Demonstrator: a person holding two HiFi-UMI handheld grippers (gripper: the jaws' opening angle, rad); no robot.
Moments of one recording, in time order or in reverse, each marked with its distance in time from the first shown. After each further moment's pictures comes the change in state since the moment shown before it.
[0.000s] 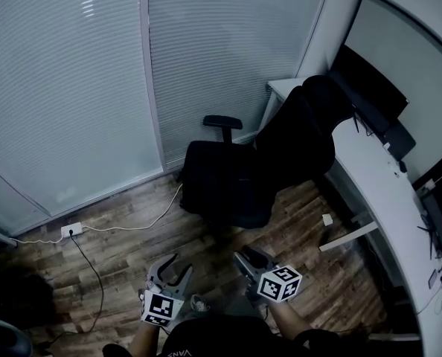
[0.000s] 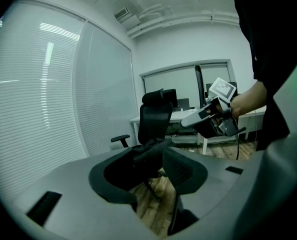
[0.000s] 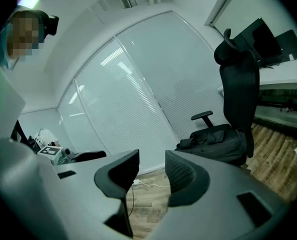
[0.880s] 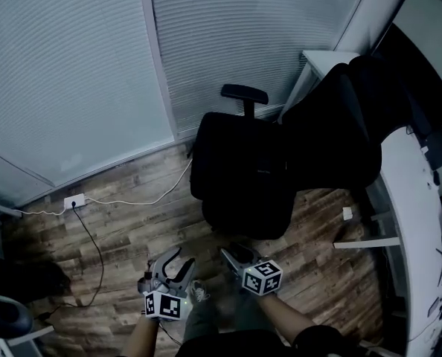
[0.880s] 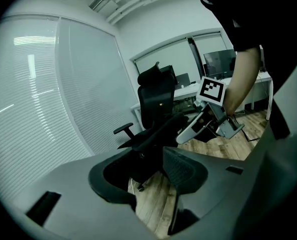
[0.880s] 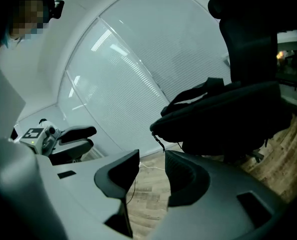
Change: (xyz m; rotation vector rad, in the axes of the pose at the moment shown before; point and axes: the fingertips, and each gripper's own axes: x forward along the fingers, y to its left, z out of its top) left arm 0.130 0.031 -0.073 0.201 0.161 0.048; right arm 0.142 -0.122 -0.087 0.055 0.225 0.073
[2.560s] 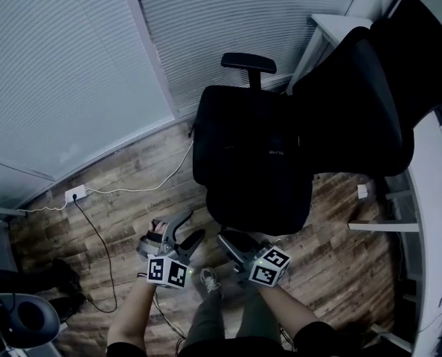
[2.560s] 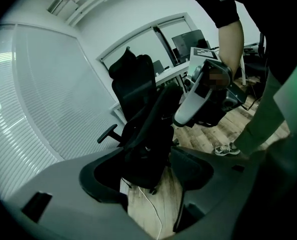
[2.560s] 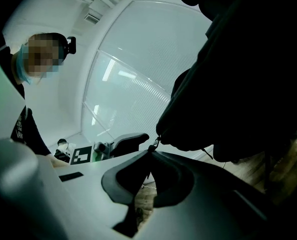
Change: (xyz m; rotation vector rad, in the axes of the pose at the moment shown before) left arm 0.127 0.024 -0.055 0.340 0.025 -0.189; right arm 0.059 0.003 0.020 0.175 -0.200 0.334
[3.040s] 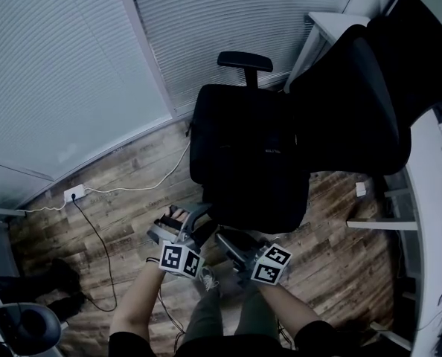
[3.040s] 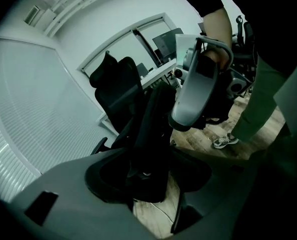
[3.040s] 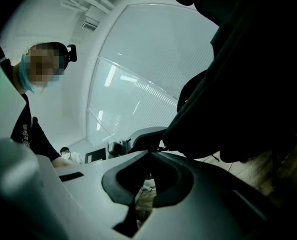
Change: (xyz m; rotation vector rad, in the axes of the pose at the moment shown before) left arm 0.047 -0.011 0.035 0.198 -0.046 -0.084; right arm -0.009 0.014 0.019 0.046 -0.030 0.070
